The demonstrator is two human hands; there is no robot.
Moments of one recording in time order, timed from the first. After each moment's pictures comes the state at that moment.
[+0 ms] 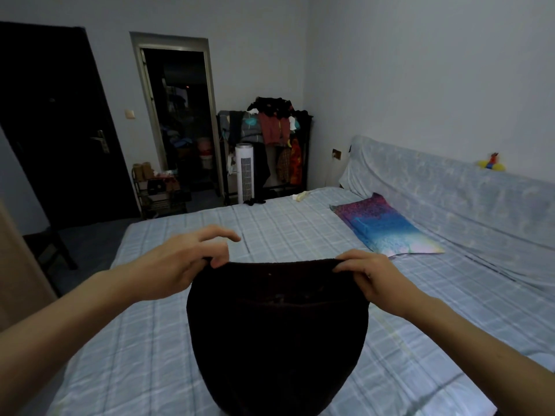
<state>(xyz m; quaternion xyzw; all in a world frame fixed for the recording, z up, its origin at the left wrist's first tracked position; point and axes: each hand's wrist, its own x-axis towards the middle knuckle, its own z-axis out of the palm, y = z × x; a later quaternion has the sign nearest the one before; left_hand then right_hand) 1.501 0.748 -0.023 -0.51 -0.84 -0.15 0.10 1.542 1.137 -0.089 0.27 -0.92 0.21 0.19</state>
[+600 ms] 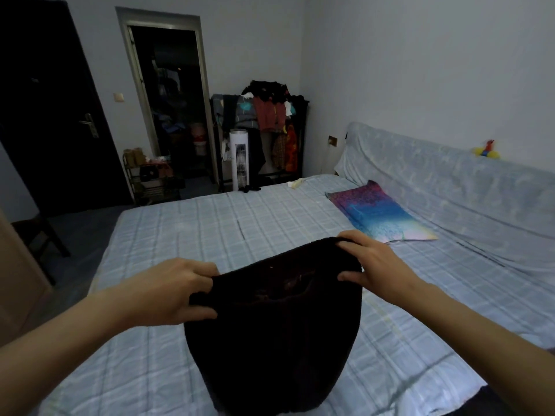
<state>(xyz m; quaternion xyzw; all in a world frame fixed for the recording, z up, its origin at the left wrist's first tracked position) 1.515 0.743 -0.076 -0.48 -0.88 -0.02 0.03 1.544 1.140 -0.096 0.21 -0.95 0.12 0.19</state>
